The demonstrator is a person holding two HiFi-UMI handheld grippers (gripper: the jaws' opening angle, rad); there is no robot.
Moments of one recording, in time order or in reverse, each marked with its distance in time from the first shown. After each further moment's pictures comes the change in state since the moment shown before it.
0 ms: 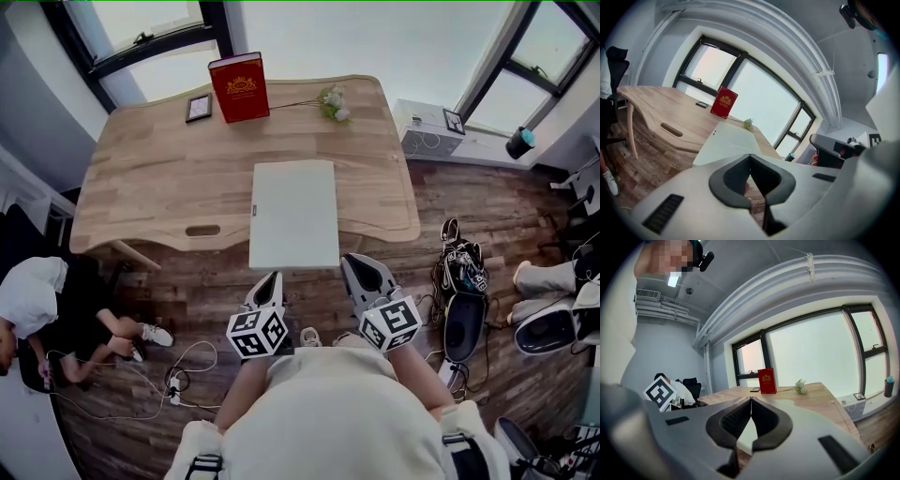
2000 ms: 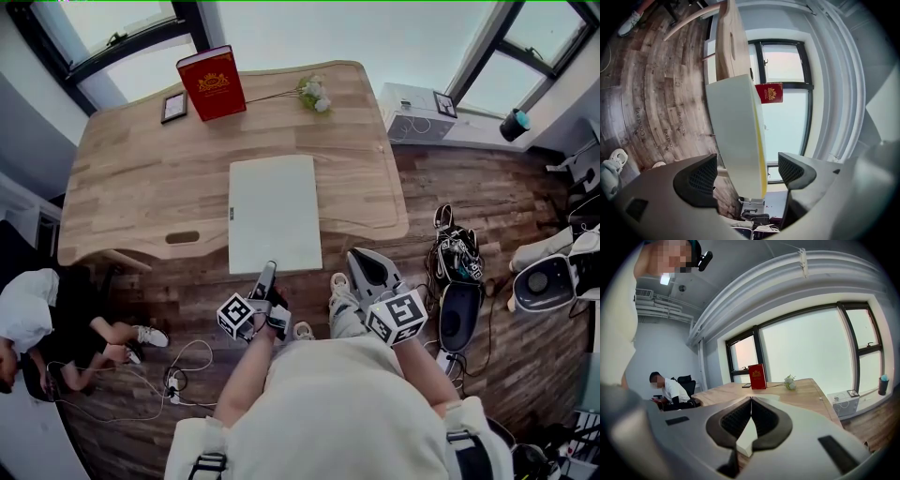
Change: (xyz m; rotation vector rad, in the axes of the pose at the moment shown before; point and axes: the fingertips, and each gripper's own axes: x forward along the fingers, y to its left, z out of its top) left arm 0.096 0.048 -0.082 -0.987 -0.062 -0.224; right arm -0.007 -0.073 -0.014 0.021 0.051 -0.046
